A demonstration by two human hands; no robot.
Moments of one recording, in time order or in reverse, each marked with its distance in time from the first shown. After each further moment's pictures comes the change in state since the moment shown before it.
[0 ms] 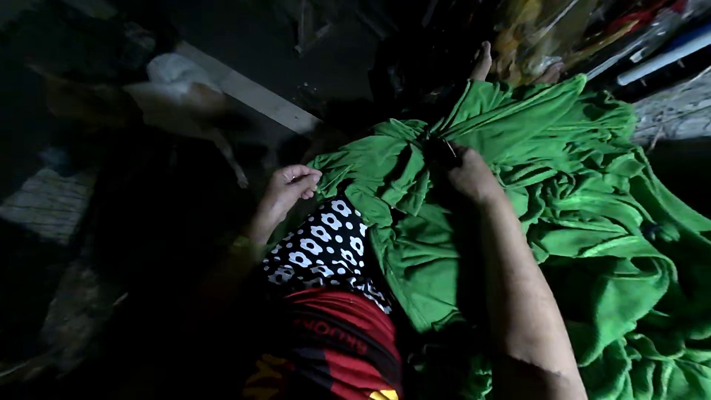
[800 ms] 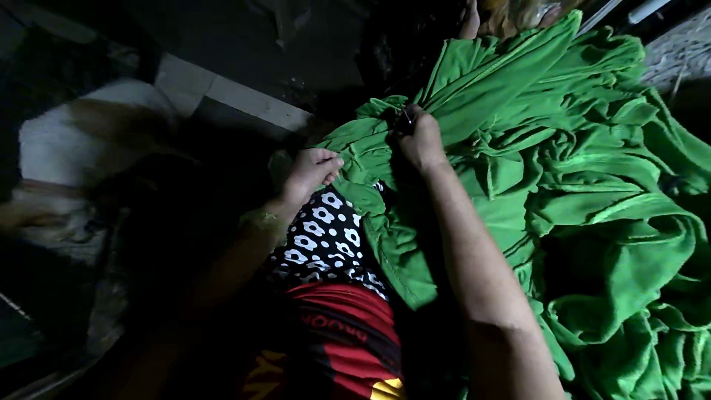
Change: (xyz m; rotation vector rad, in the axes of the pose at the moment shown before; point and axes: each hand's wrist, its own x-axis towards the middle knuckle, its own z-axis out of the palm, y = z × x) left_hand 0.026 0.036 0.055 0.137 -0.107 -0.088; right_hand 0.033 -0.018 0.045 0.119 0.202 -0.050
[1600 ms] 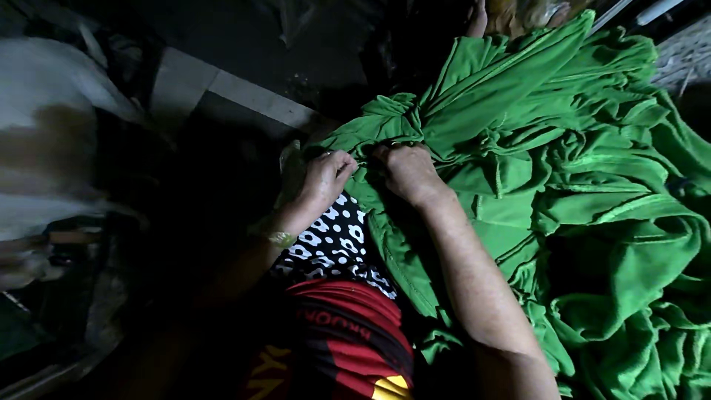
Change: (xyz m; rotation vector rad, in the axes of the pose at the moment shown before) left_hand -0.028 -0.002 0.010 0.506 0.056 0.487; right_hand -0.052 -0.028 0.014 -0.534 -0.290 -0.315
